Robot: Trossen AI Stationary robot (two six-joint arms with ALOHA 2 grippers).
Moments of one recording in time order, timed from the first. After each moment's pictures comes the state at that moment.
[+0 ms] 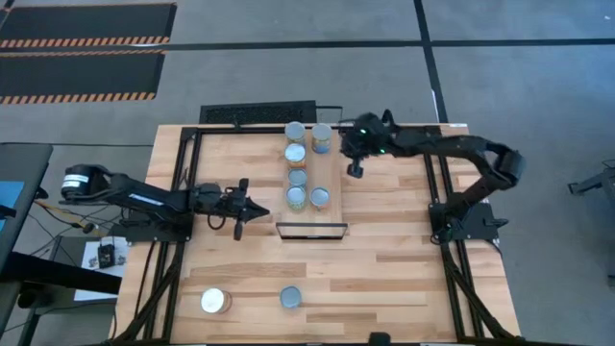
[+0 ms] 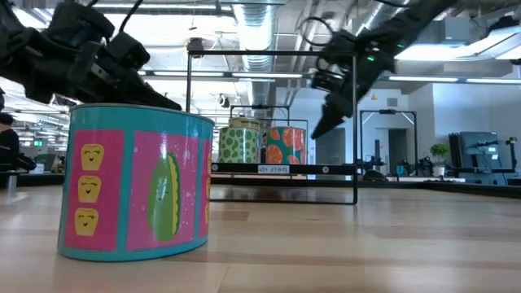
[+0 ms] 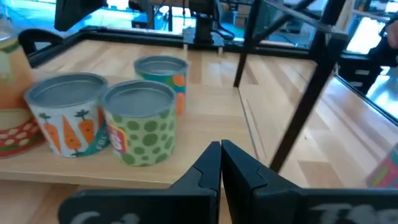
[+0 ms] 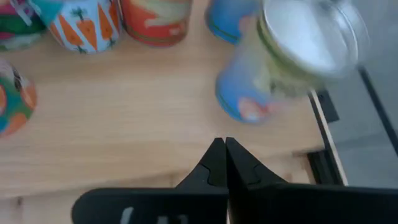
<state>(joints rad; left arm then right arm) 0.08 1.13 0.11 0.80 0.11 -0.08 -0.56 1.55 0.98 -0.22 -0.08 -0.40</state>
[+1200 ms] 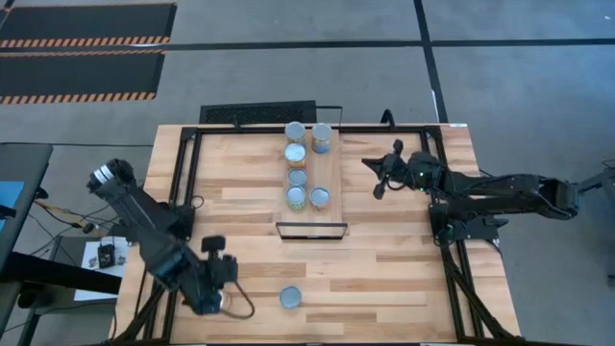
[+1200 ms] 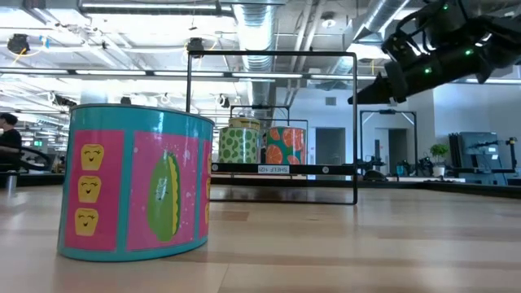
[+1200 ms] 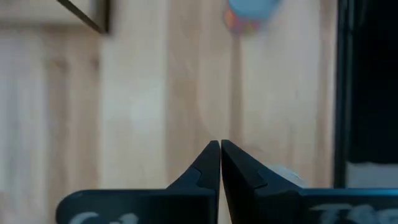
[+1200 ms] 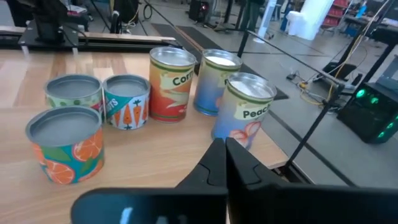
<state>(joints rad) -0.81 1.45 1.31 -1.17 -0.25 -0.83 -0.37 0.91 0.30 0.41 0.13 -0.17</state>
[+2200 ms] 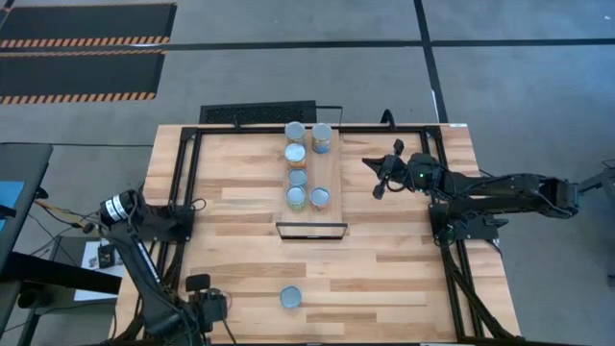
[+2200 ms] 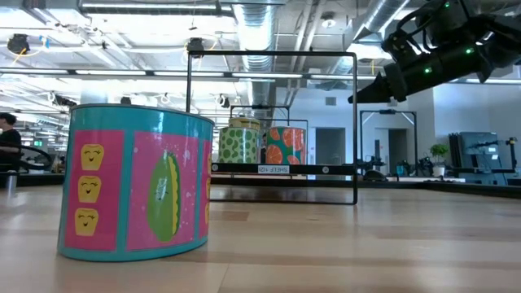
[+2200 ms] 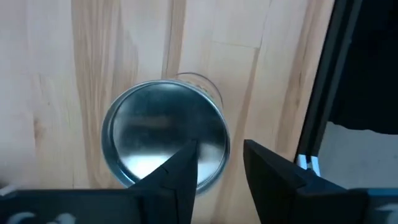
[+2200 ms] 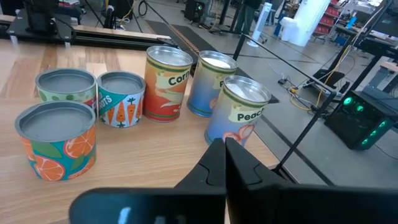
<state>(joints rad) -1.06 1.78 1.40 -1.17 -0.13 -1.20 -0.34 0.91 0.31 0.42 0.19 -0.22</state>
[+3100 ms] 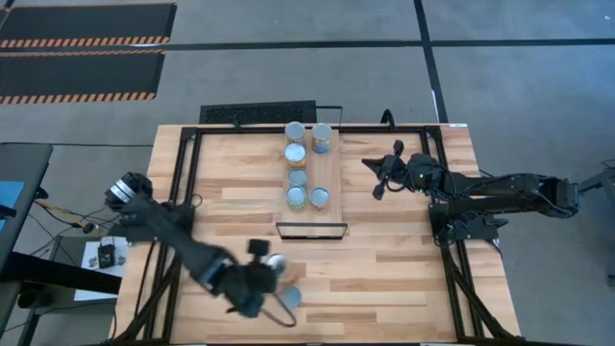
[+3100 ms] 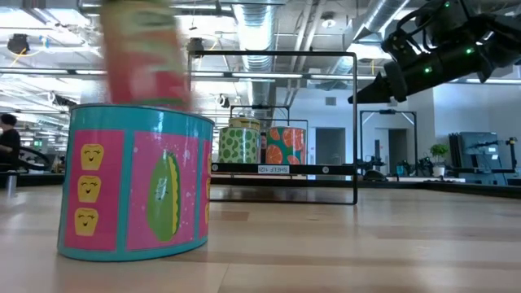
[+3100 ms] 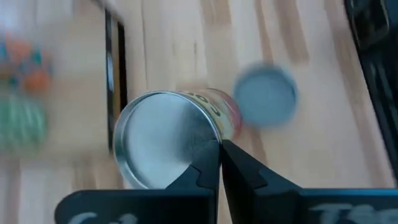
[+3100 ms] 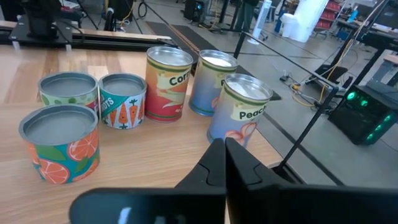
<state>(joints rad) -0.68 1.67 1.41 -0.90 -0.41 -0.44 -0.33 0.91 0.31 0.41 0.19 -0.18</state>
